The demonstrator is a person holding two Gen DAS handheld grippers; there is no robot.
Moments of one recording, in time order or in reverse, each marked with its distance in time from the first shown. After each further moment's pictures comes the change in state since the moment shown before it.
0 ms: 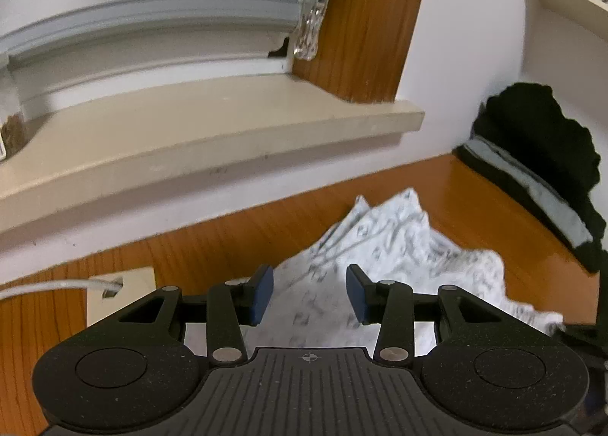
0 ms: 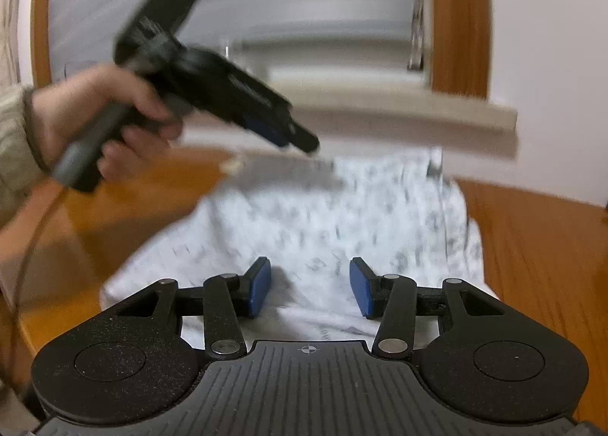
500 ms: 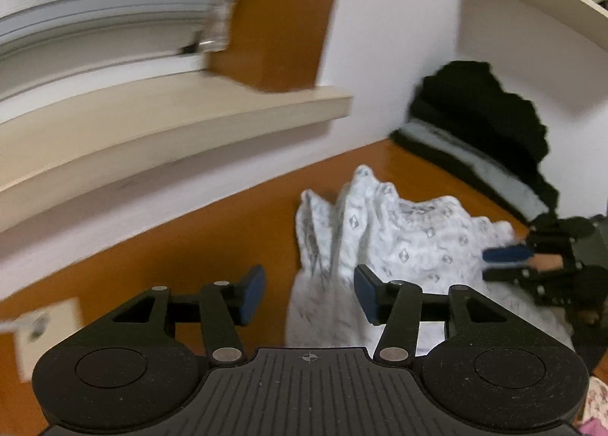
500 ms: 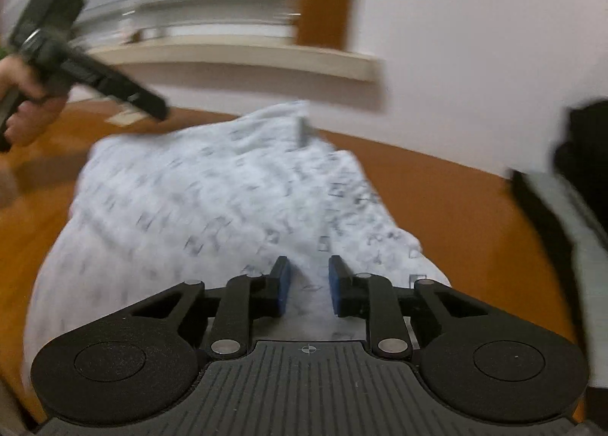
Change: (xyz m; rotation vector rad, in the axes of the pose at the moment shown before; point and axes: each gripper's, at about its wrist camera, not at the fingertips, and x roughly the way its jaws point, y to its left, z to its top) left arm 0.037 -0.025 0.017 0.126 -0.007 -0.228; right arm -0.040 -0.146 -0.006 -0.007 0.097 -0.206
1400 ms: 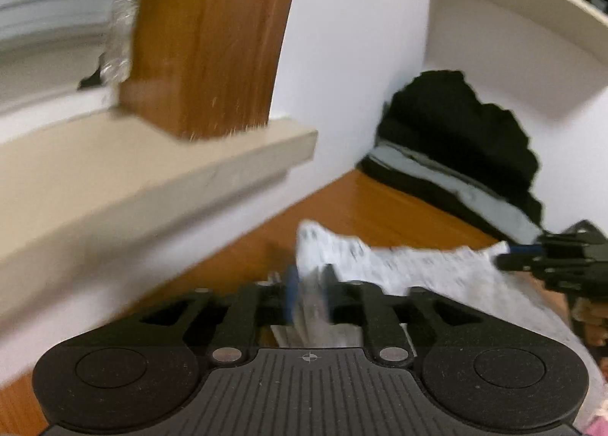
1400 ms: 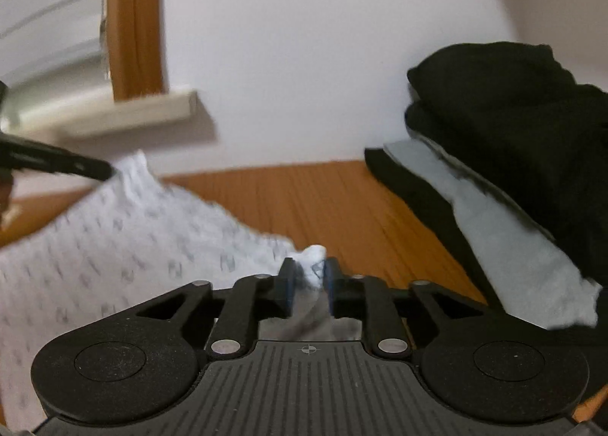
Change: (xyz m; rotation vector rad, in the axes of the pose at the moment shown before) left arm 0.073 -0.003 0.033 0.068 -0.041 -0.110; right arm -0.005 -0.050 -0.007 0.291 -0.071 -0.325
